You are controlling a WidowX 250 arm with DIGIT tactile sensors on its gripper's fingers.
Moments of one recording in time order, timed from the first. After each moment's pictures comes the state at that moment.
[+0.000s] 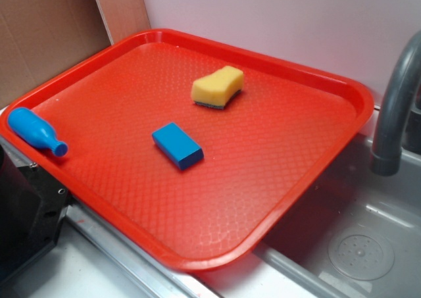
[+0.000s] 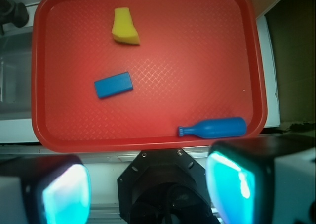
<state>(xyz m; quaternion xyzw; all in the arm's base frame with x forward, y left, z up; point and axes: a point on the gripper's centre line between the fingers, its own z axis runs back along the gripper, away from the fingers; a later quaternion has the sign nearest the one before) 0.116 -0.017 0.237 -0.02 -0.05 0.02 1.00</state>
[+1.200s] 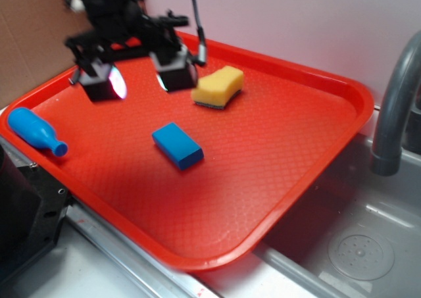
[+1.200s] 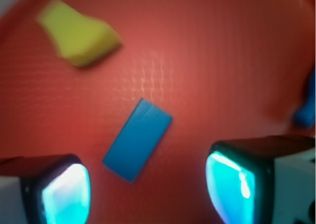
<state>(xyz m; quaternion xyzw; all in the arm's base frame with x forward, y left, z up) 0.190 -0.057 0.082 -0.04 -0.03 0.42 0.91</state>
